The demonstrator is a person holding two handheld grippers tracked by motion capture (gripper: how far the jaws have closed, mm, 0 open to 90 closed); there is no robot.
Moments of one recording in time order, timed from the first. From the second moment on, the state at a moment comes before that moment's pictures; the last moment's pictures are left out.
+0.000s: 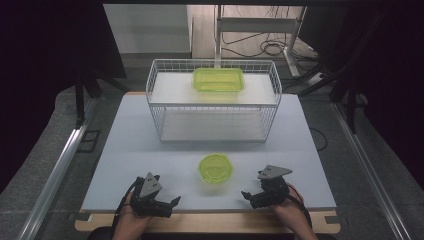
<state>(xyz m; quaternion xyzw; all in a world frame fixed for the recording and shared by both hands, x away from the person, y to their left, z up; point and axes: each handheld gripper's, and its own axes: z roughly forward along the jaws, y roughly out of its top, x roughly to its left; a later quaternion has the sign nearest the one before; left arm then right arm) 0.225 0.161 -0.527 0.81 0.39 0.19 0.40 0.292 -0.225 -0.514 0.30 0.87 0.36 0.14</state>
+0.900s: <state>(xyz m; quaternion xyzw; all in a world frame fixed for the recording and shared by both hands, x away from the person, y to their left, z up) 0.224 0.156 -0.529 0.82 0.37 0.20 0.39 0.306 -0.229 -0.493 0.33 0.84 0.41 0.12</state>
